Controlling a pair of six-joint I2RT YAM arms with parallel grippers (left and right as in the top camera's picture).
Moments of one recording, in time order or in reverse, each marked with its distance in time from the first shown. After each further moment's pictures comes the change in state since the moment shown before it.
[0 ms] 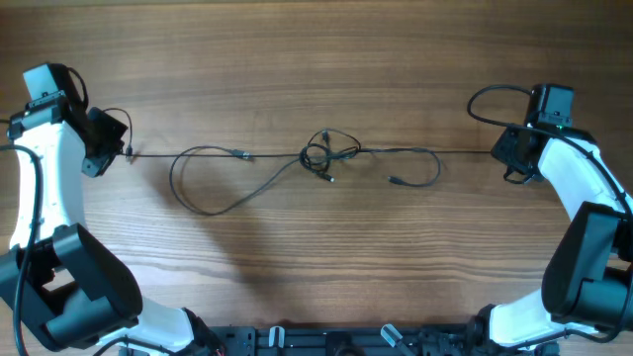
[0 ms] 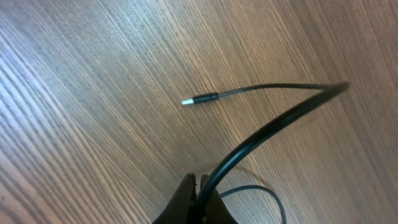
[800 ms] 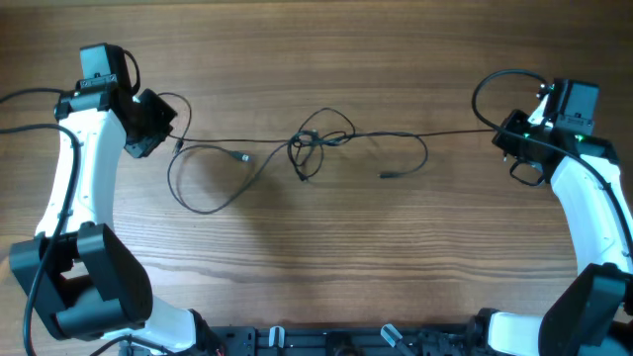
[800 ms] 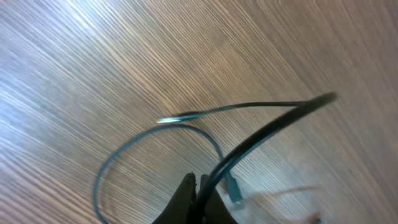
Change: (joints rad) left arm -0.203 0.000 0.018 0.000 0.106 -0.007; right arm 0.000 -0.209 0.000 -0.027 -0.187 -0.019
